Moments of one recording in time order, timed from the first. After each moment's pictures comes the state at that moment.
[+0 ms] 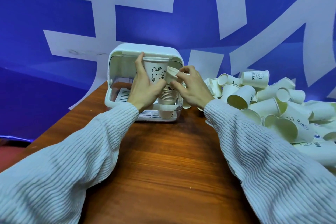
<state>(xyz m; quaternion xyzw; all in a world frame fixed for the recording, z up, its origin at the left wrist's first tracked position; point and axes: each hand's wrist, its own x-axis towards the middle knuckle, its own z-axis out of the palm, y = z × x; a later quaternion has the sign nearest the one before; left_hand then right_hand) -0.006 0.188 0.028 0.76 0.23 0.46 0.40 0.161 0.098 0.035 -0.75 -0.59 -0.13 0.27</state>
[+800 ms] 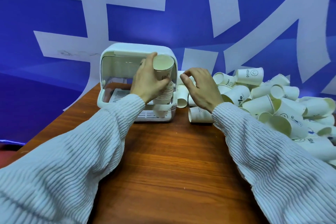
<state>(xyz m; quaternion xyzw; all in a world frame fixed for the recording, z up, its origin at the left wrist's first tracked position) 0.036 0.202 0.035 0.82 0.25 0.45 0.24 0.192 0.068 0.031 -0.73 -0.56 -0.19 0.34</state>
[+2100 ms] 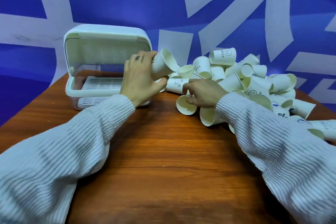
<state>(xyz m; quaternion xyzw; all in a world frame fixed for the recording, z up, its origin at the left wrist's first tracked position) 0.050 0.144 0.011 0.87 0.17 0.46 0.08 0.222 -0.018 0.016 -0.82 -0.56 -0.09 -0.05</state>
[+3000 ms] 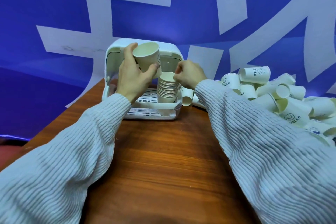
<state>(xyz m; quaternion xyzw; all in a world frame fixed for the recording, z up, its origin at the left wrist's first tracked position) -0.013 0.207 0.043 0.75 0.25 0.53 0.31 0.166 0.132 0.065 -0.84 -0.47 -0.06 0.24</state>
